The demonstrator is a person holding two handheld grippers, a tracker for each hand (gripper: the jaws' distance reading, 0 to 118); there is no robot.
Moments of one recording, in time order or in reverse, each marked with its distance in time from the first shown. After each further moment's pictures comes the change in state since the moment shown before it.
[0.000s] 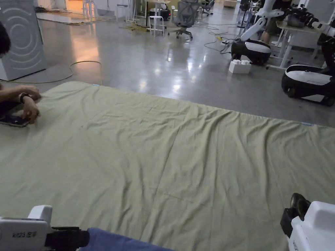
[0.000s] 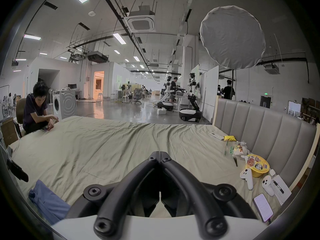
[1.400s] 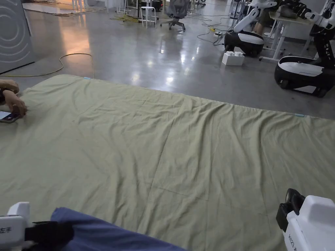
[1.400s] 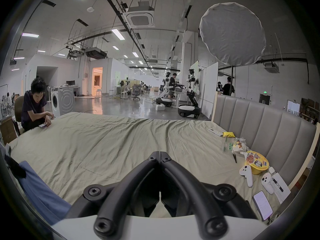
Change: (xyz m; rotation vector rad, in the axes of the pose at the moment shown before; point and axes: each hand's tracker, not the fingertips) left arm -0.018 0.011 0.034 0.078 -0.115 0.123; right arm 0.002 -0.007 -0.007 -0.038 -0.007 0.002
